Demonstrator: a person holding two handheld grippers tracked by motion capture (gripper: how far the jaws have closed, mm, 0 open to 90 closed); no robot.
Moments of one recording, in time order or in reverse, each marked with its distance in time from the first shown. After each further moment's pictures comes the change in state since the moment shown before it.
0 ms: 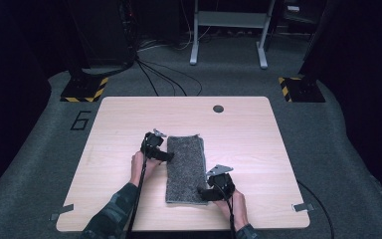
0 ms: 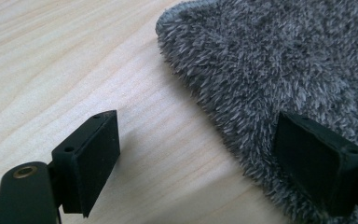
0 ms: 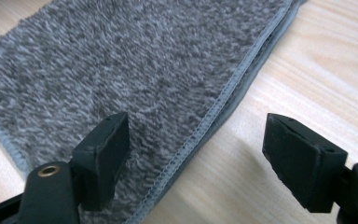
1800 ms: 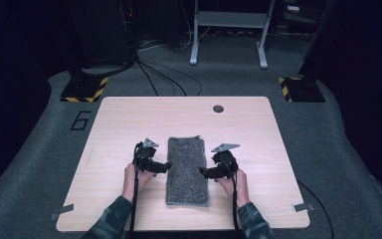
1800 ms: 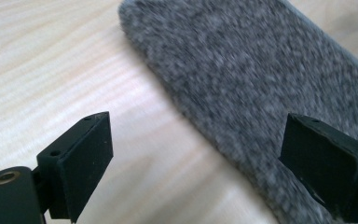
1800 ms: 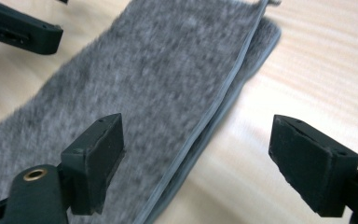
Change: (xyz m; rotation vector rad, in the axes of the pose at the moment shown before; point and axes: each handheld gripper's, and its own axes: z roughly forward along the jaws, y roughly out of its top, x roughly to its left) left arm -0.011 -0.028 -0.043 -0.087 -0.119 -0.039; right arm -0.049 0.049 0.004 -0.039 0.063 0.079
